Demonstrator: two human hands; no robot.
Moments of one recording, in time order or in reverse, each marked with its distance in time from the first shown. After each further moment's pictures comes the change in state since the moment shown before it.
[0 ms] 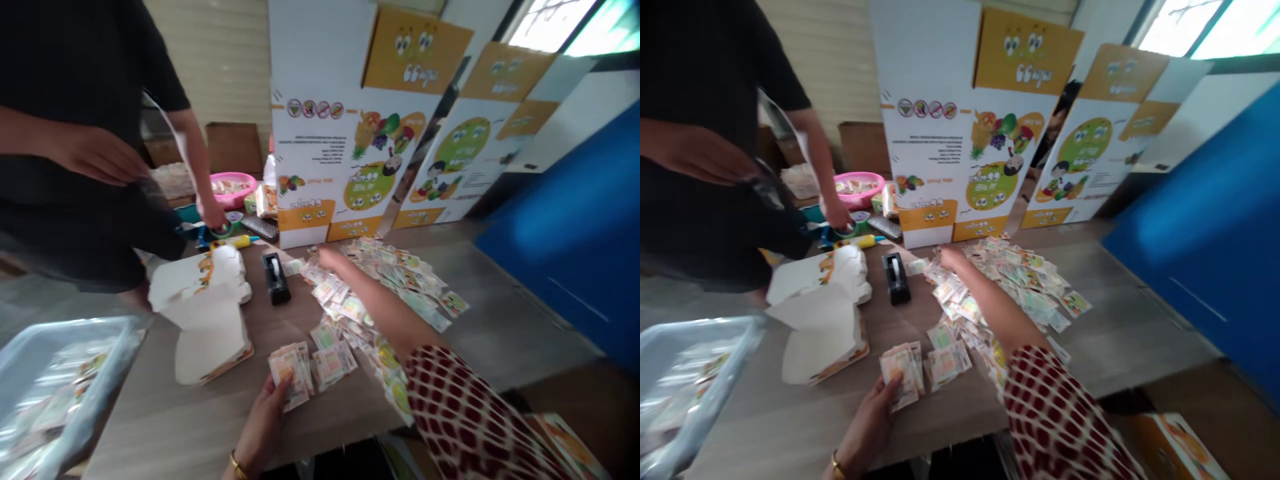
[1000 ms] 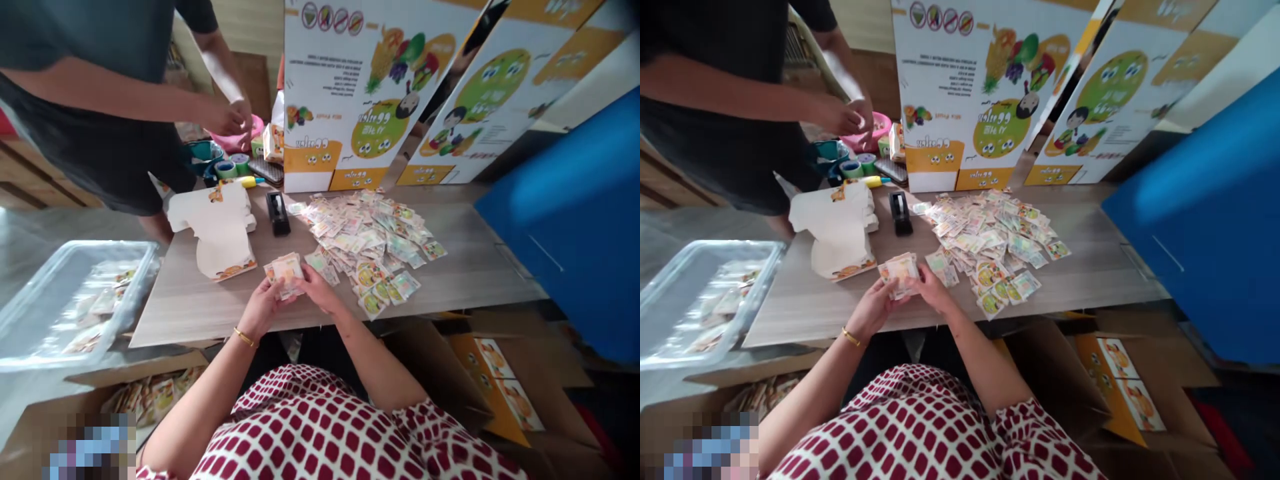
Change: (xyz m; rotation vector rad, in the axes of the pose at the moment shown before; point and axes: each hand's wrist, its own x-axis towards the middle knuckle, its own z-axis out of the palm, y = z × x) left_hand -0.043 0.016 0.021 0.012 -0.008 0.225; right_hand -0.283 -0.090 0.095 1.130 -0.191 0.096
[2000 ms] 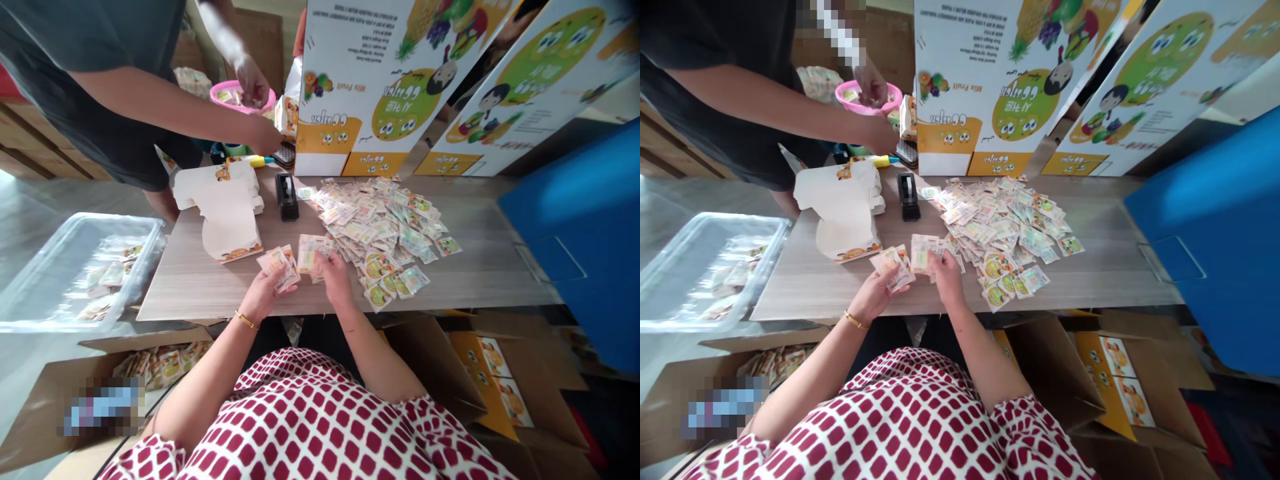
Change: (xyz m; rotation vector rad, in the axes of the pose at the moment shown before) left_hand 0.004 -0.001 -0.016 0.030 0.066 -0.036; right_hand -0.009 -0.015 0.003 -0.008 0.391 -0.033
